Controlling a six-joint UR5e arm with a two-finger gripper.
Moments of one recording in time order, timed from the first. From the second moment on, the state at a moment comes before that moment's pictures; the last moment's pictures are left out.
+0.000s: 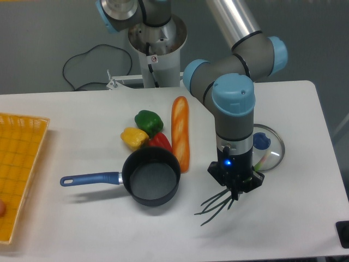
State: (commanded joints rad) arm 2.54 -2.03 -1.43 -0.86 1.50 0.91
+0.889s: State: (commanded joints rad) arm 2.45 -1.95 -1.46 -0.86 1.50 0.71
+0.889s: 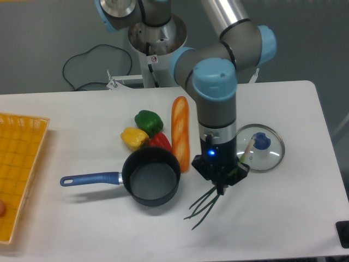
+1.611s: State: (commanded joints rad) arm 2.31 -1.87 -1.53 -0.85 1.49 0.52
